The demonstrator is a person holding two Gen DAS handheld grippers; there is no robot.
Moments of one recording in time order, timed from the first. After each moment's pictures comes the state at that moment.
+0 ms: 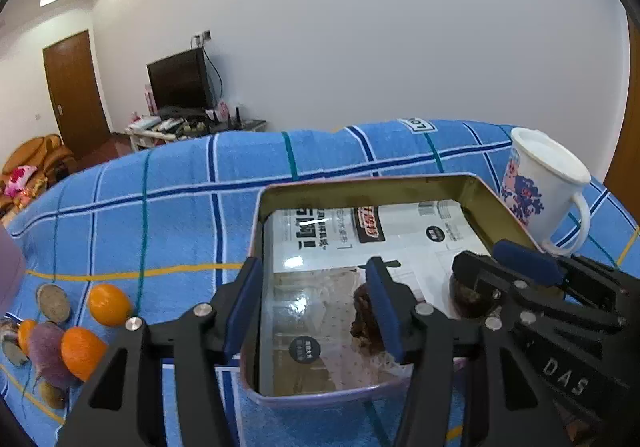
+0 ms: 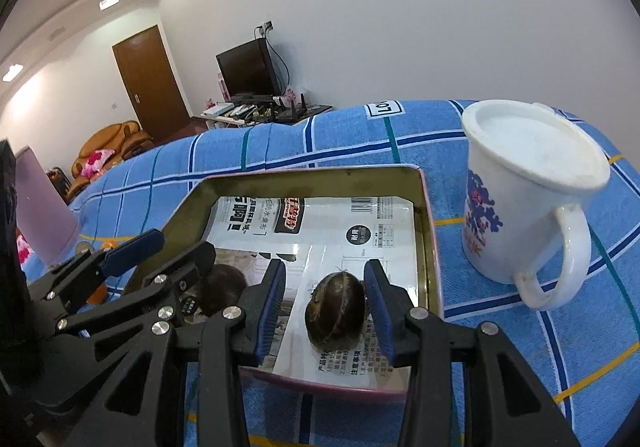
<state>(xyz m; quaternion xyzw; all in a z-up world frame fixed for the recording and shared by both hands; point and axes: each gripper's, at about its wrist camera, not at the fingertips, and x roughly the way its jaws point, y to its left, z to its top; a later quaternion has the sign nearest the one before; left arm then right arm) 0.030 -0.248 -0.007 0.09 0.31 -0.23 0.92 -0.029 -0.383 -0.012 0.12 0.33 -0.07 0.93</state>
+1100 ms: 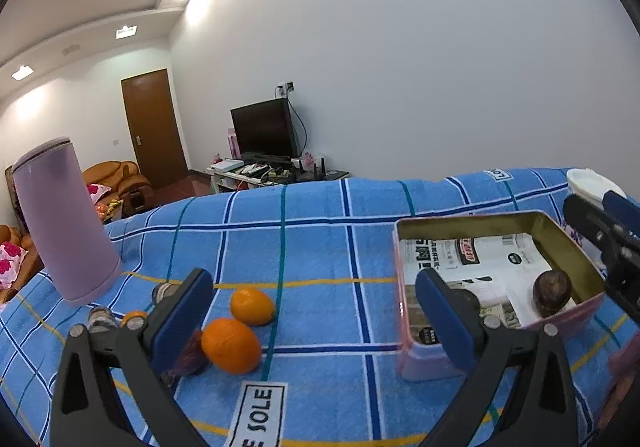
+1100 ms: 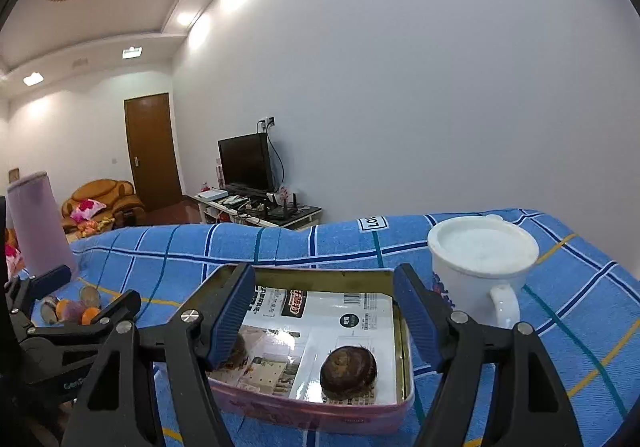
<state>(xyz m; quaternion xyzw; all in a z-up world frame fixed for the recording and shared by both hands) -0.003 -0.170 0.009 0.08 0.20 -0.09 0.97 -0.078 -0.346 0.026 0.04 0.15 -0.11 0.98</state>
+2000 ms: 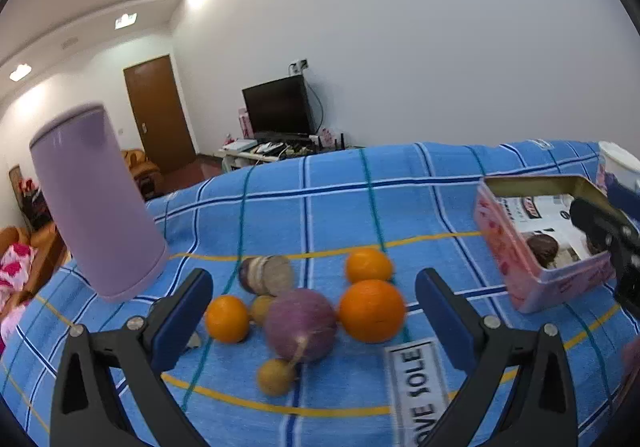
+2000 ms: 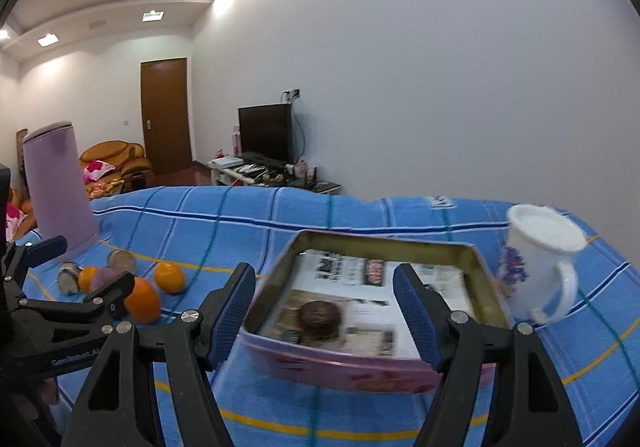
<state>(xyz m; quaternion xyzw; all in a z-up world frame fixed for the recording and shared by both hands) 0.020 -0.071 0.001 0.10 0.24 -0.08 0.96 -0.058 -0.250 0.017 0.02 0.20 -0.08 0.98</state>
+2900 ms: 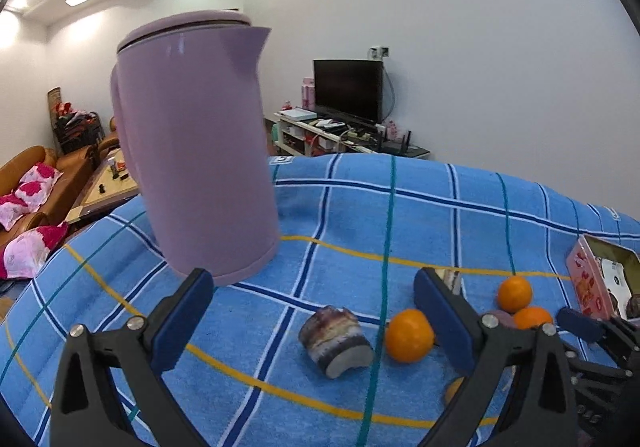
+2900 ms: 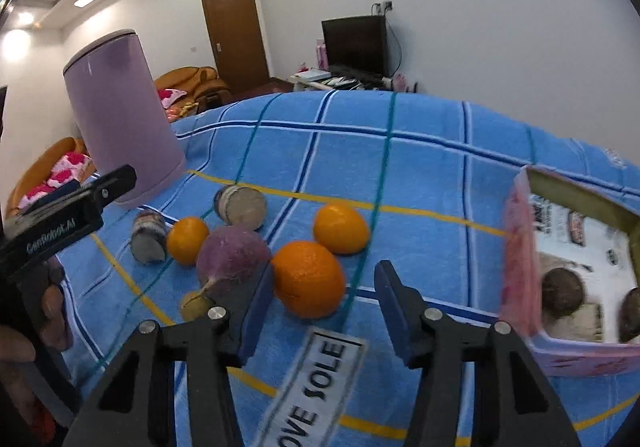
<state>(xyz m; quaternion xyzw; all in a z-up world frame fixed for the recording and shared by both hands) 0.067 0.062 0.009 0.00 0.28 0.00 0.96 0.040 -0.135 -0.023 0.03 0.37 0.07 0.93</state>
